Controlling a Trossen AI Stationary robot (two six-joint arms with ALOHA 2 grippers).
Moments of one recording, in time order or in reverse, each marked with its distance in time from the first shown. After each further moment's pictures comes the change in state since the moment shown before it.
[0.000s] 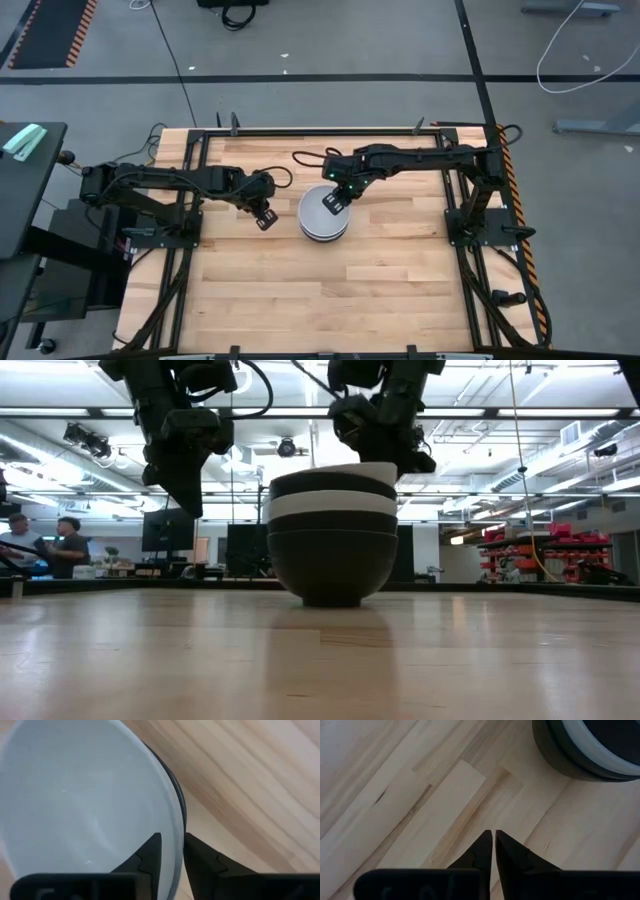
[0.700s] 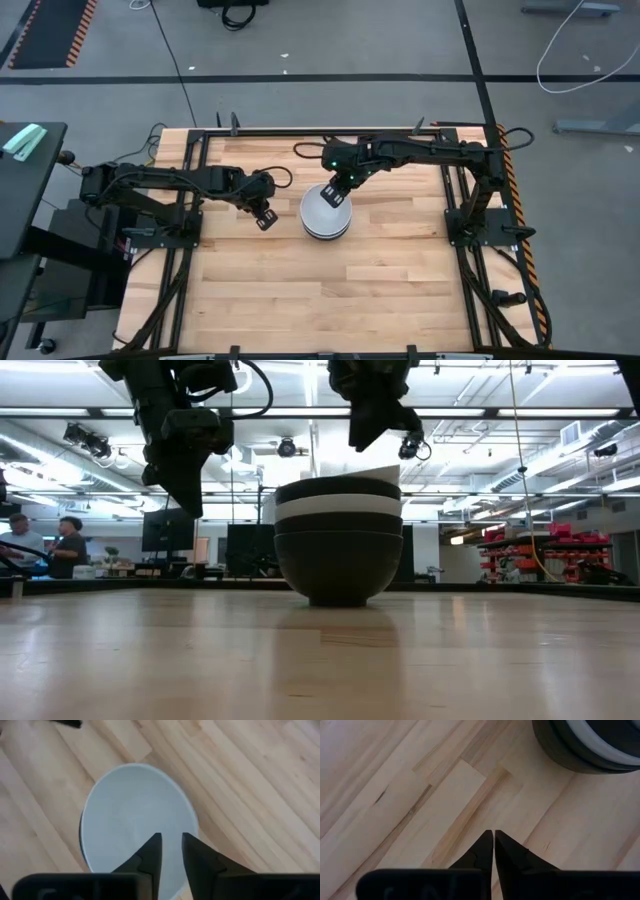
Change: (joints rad) left arm 0.000 0.000 0.000 0.001 0.000 -0.002; right arm 0.024 -0.002 0.255 -0.149 0.082 -0.110
